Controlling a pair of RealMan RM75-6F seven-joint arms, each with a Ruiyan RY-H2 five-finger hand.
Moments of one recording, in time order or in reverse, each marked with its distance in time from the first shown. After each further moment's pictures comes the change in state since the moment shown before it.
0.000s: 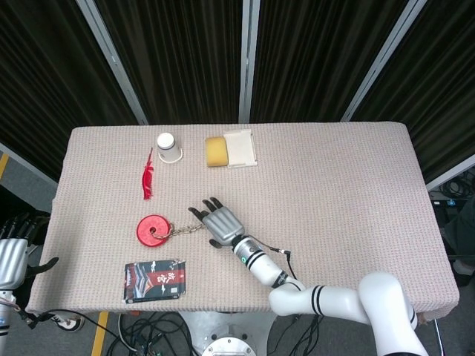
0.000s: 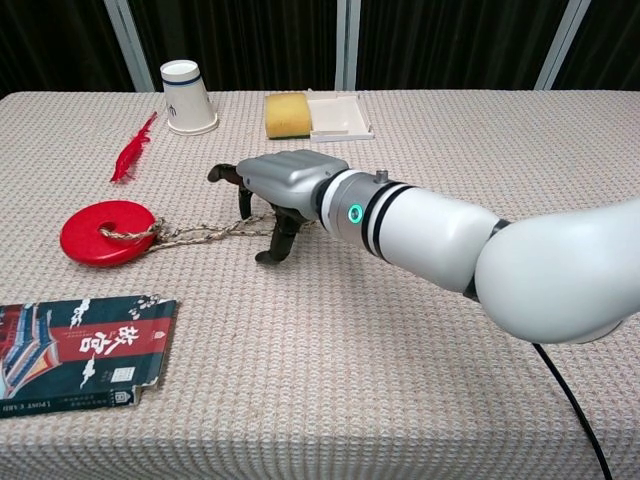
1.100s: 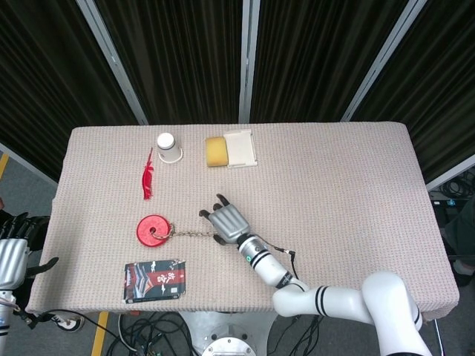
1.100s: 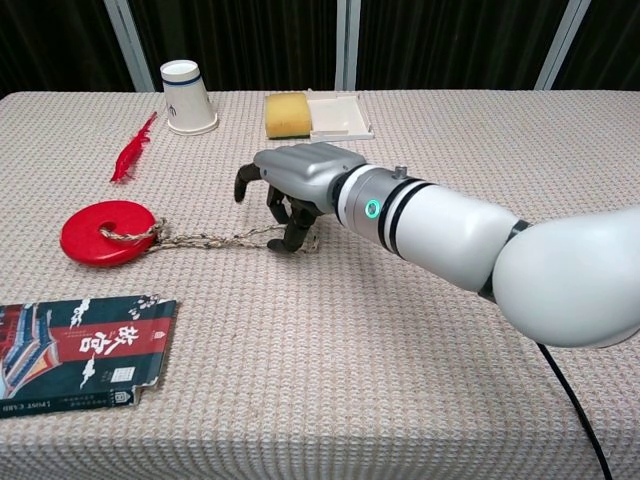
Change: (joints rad) left arm 0.002 -0.003 -0.003 0.004 0.002 0.001 -0.005; right arm -0.014 0.020 -0.029 -0.020 0.017 0.055 0.002
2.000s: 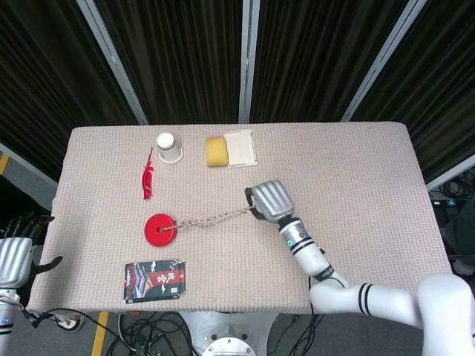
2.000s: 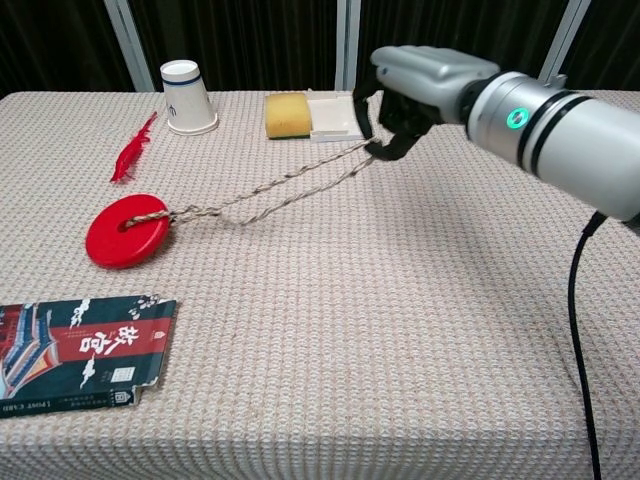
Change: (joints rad) left arm -0.011 -0.005 -0.001 -0.011 0.012 -0.004 0.012; right arm -0.159 0.304 0.006 -0.219 -0.073 0.182 0.061
